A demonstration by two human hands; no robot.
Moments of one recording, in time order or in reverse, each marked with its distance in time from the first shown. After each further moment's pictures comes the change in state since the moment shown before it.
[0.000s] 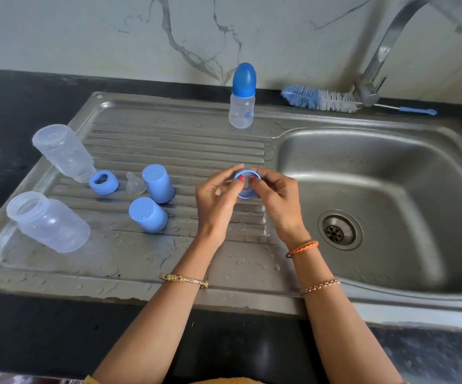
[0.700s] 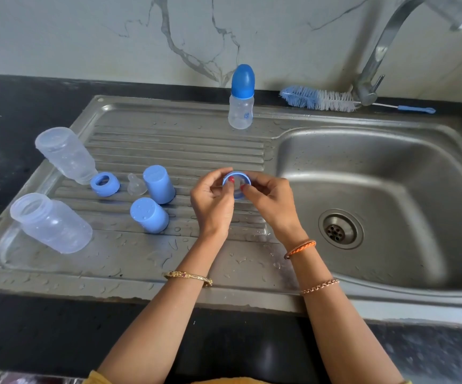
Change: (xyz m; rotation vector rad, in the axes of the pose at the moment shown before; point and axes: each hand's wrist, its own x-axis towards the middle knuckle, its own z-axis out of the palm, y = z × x) left_hand 0.008 -0.012 0.001 0.052 0.171 0.090; right_hand -0.002 -0.004 0.005 -0.186 -0.049 0.068
